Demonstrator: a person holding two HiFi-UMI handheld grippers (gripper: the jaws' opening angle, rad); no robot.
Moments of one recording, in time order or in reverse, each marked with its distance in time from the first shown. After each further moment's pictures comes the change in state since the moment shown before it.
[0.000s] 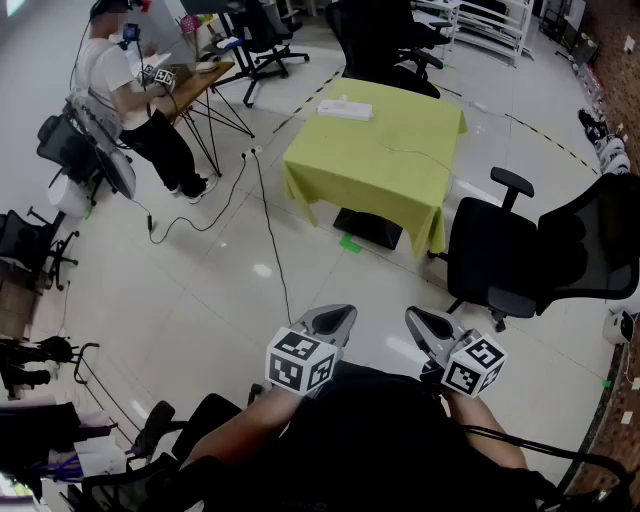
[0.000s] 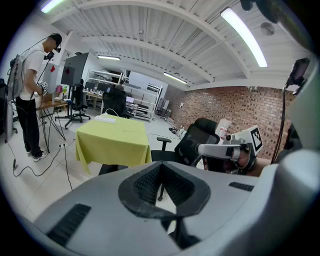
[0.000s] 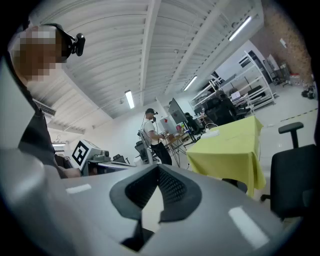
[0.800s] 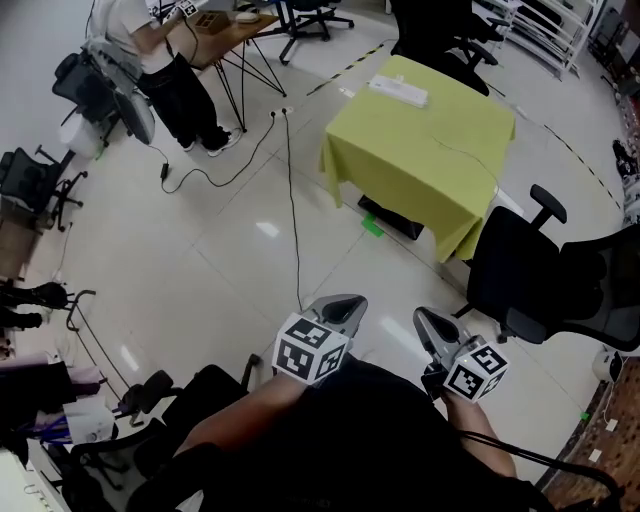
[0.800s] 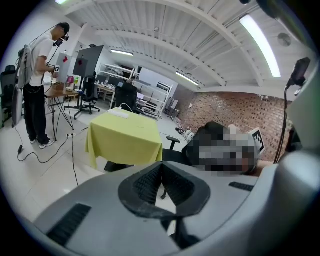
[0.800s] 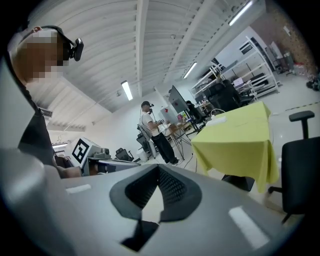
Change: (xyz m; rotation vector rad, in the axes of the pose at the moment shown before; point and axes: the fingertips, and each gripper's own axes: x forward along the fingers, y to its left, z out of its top) left arm -0.011 0.085 -0.001 -0.110 0.012 0.046; right arm 0.089 0.003 -0.014 0.047 0.112 0.029
